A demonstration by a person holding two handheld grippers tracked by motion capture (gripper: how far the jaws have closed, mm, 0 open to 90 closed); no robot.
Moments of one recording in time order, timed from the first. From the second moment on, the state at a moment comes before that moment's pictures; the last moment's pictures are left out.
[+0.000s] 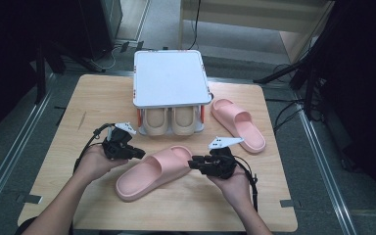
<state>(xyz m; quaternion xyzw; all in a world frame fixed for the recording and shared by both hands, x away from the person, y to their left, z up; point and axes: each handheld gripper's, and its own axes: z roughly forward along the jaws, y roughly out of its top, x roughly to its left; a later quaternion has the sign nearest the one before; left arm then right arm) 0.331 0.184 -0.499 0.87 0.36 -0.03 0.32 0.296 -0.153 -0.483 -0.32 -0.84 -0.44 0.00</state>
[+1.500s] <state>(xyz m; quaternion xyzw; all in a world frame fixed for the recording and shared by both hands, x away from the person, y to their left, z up) 0.300 0.183 -0.509 0.87 0.37 -0.04 0.32 0.320 -0.110 -0.502 -0.31 -0.87 -0.38 0.02</state>
